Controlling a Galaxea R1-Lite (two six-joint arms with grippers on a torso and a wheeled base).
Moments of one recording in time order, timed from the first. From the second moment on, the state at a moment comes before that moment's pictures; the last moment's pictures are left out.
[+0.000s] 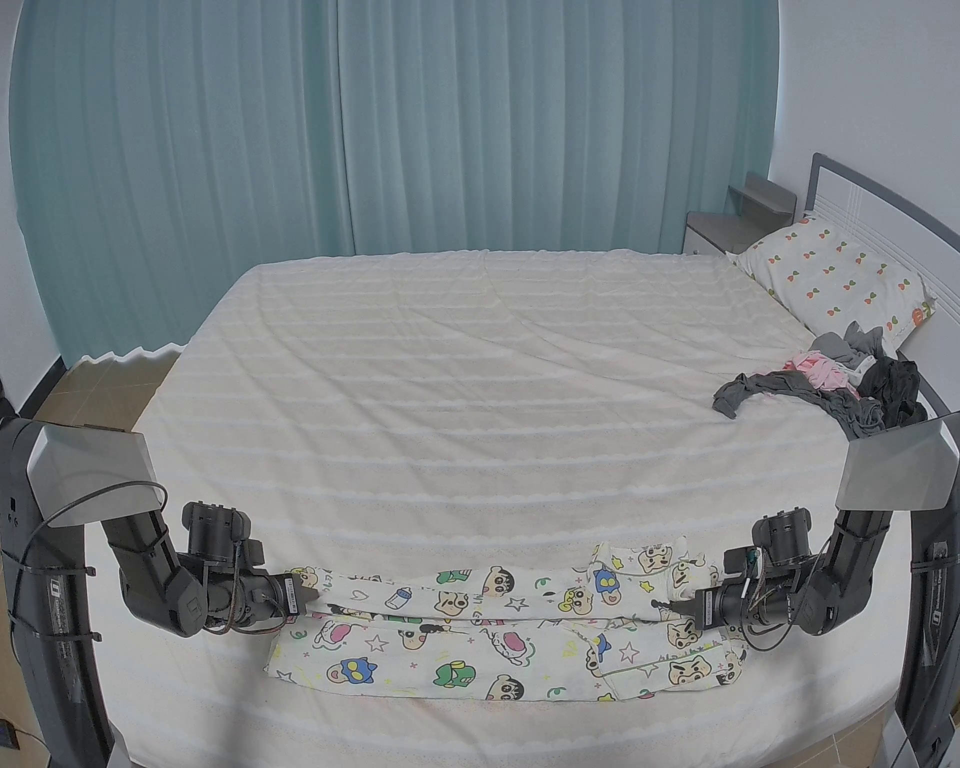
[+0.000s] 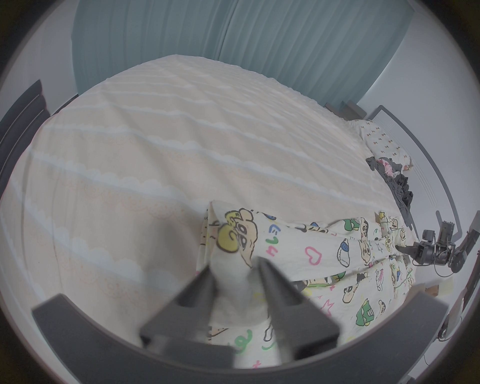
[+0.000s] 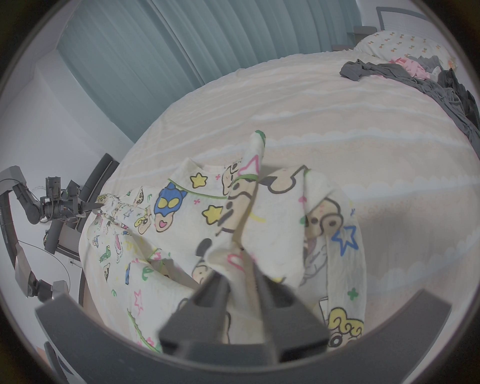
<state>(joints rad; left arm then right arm) -0.06 2.33 -0.58 -0.88 -0.21 -0.27 0.14 2.39 -0.52 -1.00 0.28 0.13</state>
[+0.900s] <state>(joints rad) 0.21 2.16 -0.41 -1.17 -0.60 -0.88 0.25 2.28 -0.34 -1.43 0.17 0.56</state>
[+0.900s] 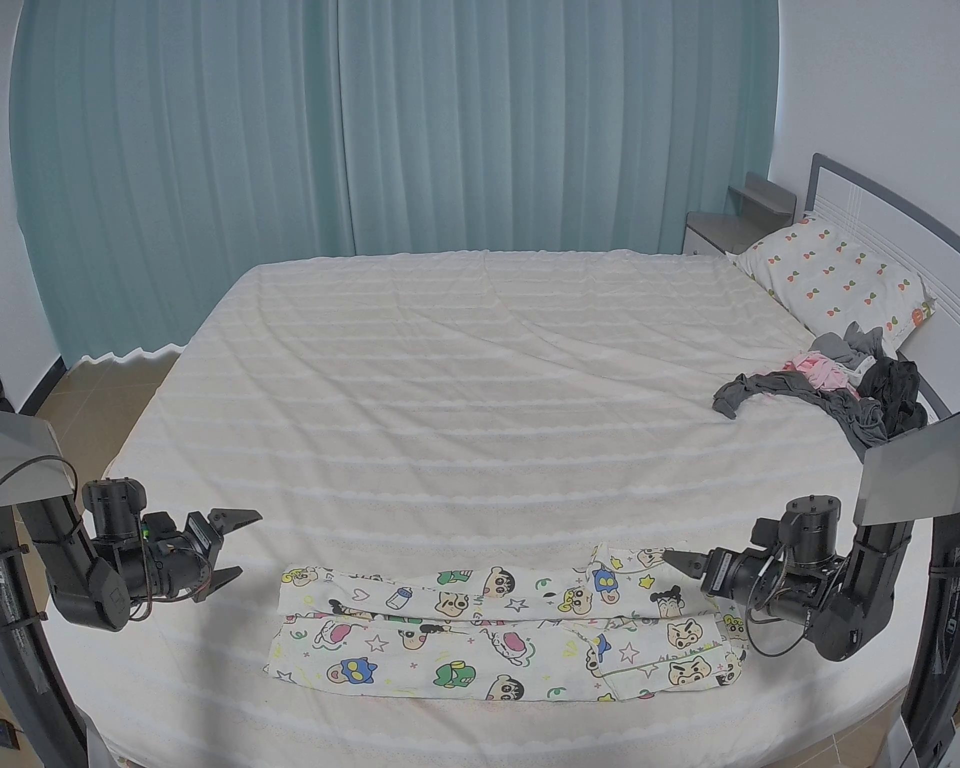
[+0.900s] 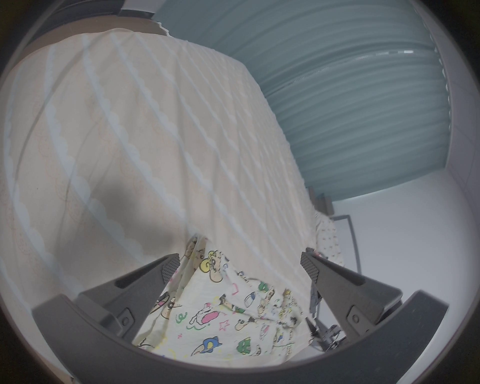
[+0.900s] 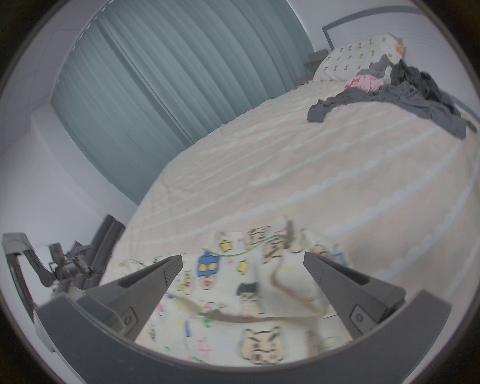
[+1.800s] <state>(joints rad) 0.21 2.22 -0.31 -1.37 -0.57 -0.80 0.29 2.52 -0.47 -1.49 -0.03 0.70</state>
